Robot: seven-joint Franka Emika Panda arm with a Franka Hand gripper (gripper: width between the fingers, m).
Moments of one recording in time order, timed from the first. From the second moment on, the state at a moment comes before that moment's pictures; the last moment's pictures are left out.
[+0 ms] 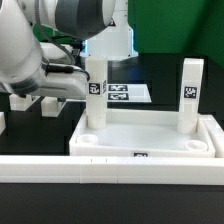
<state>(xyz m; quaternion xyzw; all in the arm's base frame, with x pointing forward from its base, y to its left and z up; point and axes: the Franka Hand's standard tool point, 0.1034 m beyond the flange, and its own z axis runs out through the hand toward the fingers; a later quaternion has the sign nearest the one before) 0.434 -0.155 0.025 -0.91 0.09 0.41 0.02</state>
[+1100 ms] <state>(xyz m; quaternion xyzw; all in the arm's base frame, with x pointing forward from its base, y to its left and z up) 0.438 -0.156 0.017 -0.91 0.11 0.40 0.00</state>
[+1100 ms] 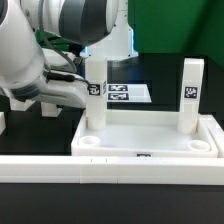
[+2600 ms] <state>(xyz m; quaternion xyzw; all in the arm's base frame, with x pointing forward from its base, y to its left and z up) 0.442 -0.165 0.018 -0.92 0.09 0.39 0.00</state>
